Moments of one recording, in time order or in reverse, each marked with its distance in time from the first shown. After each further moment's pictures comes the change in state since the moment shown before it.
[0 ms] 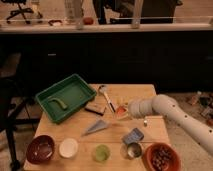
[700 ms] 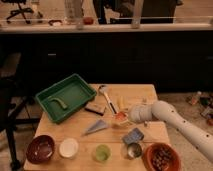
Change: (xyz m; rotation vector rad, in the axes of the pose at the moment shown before) arm 0.030 0.015 0.019 -0.022 -0.017 0.042
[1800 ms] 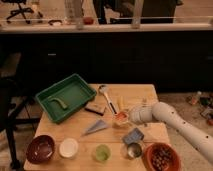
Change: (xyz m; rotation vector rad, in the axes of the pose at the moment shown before) arm 0.005 0.001 0.002 0.000 -0.002 0.002
